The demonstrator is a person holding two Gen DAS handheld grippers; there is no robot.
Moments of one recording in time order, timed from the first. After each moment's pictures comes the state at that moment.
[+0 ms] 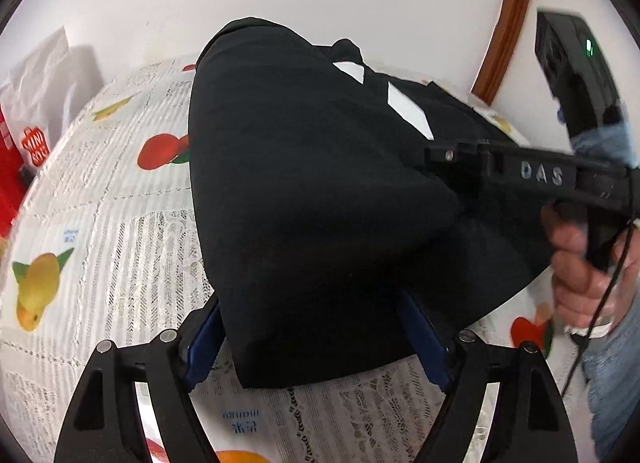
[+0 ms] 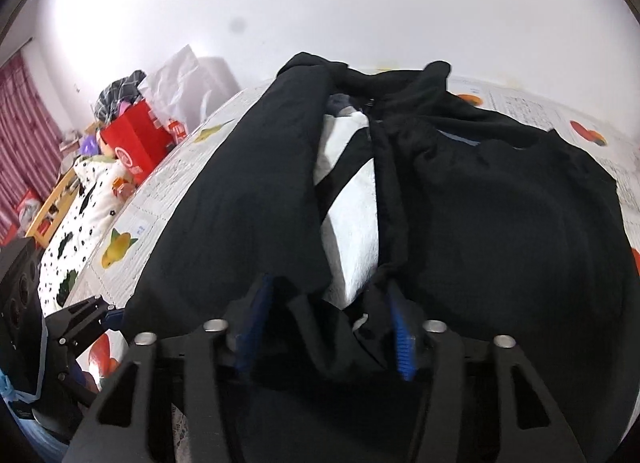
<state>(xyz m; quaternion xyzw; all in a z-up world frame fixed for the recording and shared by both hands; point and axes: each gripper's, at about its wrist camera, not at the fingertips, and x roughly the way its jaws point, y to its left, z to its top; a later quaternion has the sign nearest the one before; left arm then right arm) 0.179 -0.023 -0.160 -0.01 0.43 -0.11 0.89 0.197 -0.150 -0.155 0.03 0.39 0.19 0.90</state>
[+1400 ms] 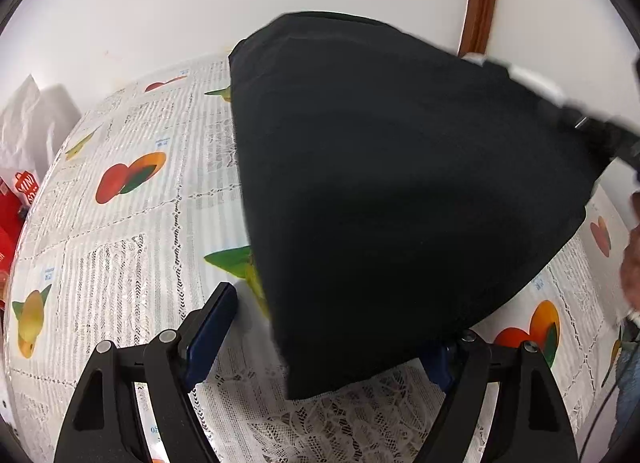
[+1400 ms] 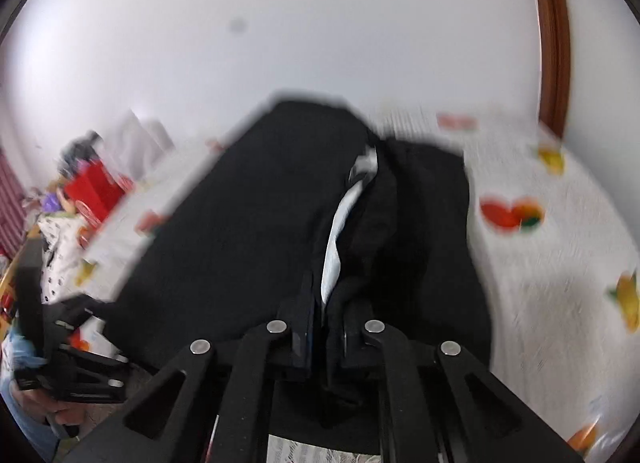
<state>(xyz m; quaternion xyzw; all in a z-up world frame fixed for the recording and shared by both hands) 0.189 -0.098 -0.163 0.06 0.44 -0.11 0.89 0.111 -0.275 -0.136 0.08 0.30 0.08 0.95</state>
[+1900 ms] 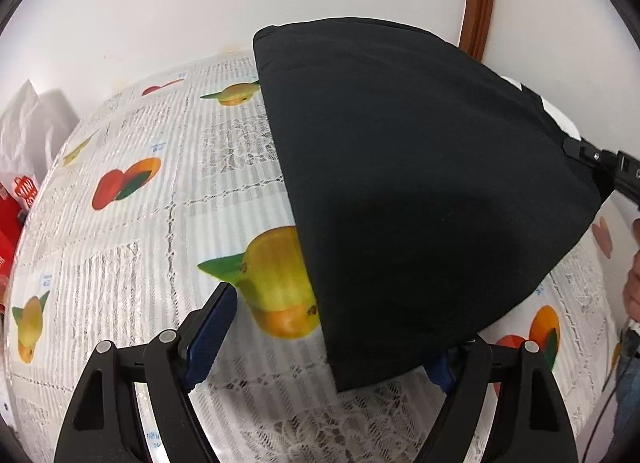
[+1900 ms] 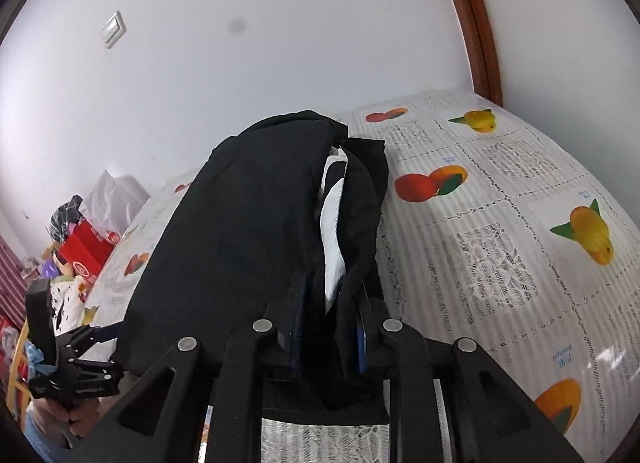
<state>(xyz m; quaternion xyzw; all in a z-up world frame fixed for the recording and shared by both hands) 0.201 -0.107 -0.166 0.06 0.44 -0.11 0.89 0.080 -0.338 -0.158 0.18 0.30 0.02 0.94</state>
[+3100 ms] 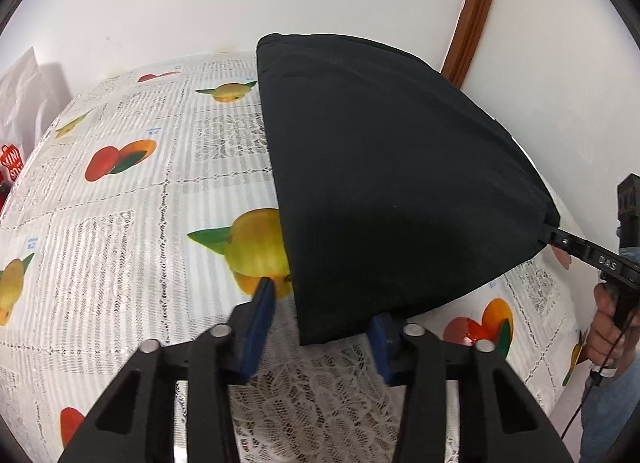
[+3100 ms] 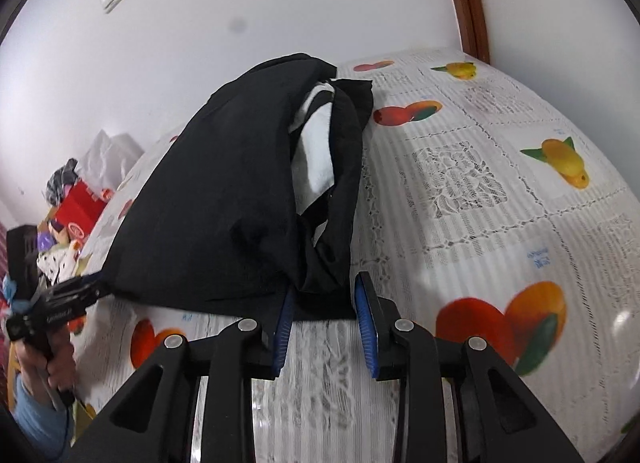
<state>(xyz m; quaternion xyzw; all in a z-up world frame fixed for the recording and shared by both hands) 0.168 -0.095 -0.155 -0.01 0.43 -0.16 0.89 0.037 -0.341 -0.192 0.16 0.36 0.02 0.92</state>
